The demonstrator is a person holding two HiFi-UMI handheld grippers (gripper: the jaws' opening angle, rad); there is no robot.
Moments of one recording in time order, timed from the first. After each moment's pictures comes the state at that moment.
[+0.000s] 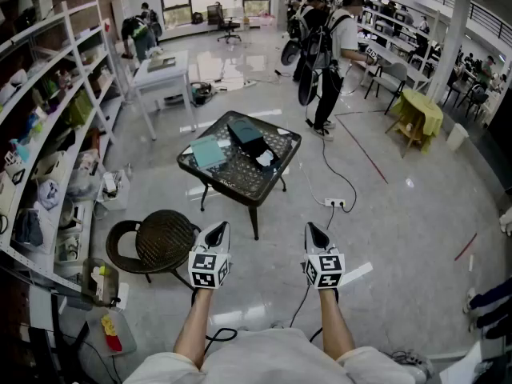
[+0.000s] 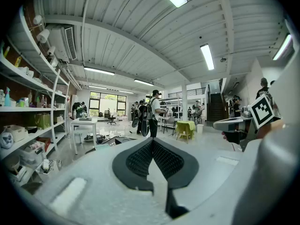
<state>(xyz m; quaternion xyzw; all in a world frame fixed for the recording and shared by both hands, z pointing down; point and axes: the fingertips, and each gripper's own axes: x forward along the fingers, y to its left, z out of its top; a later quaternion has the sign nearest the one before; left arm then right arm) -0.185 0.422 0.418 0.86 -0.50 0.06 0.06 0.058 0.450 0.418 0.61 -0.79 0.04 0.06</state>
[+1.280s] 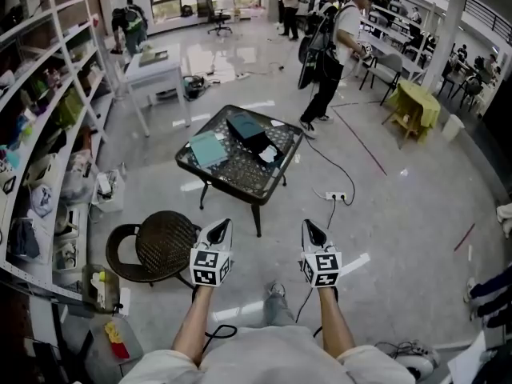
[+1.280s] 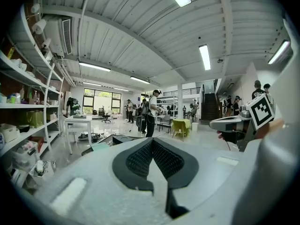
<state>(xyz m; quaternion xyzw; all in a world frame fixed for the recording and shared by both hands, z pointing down) -0.221 0.375 0.445 0.88 -0.46 0.06 0.07 -0.001 0.412 0.440 0.62 -0.78 0.02 0.08</state>
